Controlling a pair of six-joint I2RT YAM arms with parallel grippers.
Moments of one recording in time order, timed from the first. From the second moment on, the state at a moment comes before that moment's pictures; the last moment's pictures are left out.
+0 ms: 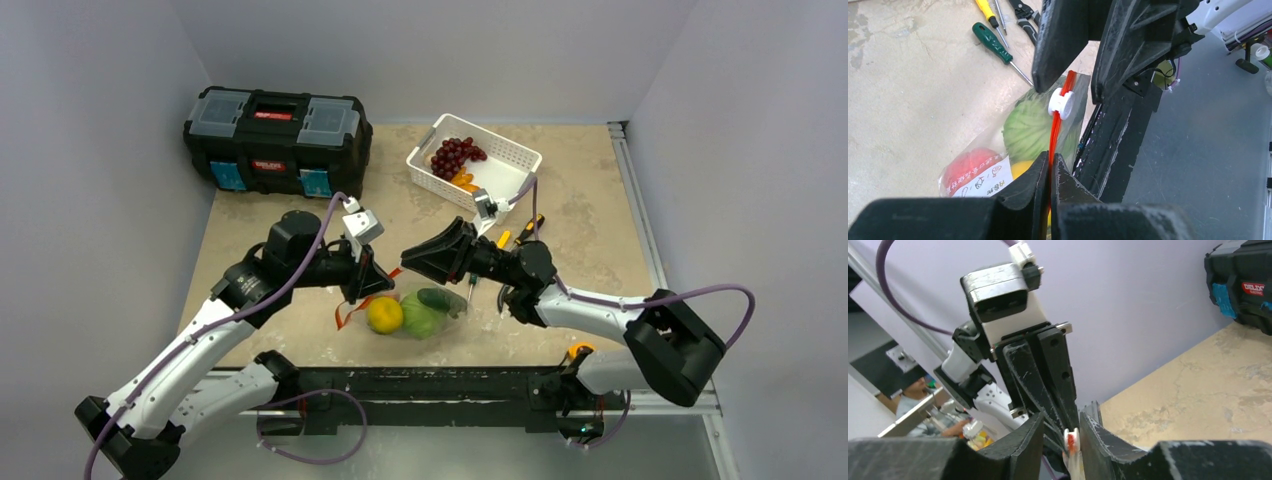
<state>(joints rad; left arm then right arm) -0.63 0.85 0.92 -0.58 0.55 -0.09 0.80 1.30 0.53 1.21 -0.54 0.92</state>
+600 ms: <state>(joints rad) -0.63 0.84 0.92 -0.55 0.55 -0.10 0.80 1.37 0.52 1.34 -0.49 1.01</state>
